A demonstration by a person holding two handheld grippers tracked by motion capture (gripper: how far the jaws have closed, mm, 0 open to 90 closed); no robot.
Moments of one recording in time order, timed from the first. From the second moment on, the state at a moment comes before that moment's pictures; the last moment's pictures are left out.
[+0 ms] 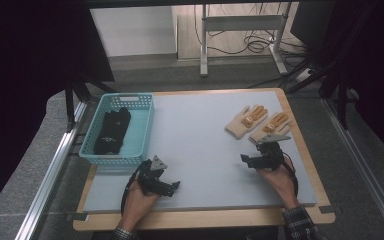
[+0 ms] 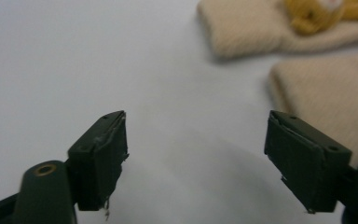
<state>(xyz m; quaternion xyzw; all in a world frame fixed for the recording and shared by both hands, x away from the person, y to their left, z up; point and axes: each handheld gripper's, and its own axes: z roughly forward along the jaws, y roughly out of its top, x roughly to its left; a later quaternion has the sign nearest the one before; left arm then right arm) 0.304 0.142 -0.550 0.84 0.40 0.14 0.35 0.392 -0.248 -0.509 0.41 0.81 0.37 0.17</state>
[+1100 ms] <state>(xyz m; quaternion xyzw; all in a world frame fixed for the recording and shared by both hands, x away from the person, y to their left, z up) 0.303 0.143 -0.550 0.84 0.40 0.14 0.35 0.536 -0.222 -0.506 0.48 0.79 0.30 0.24</state>
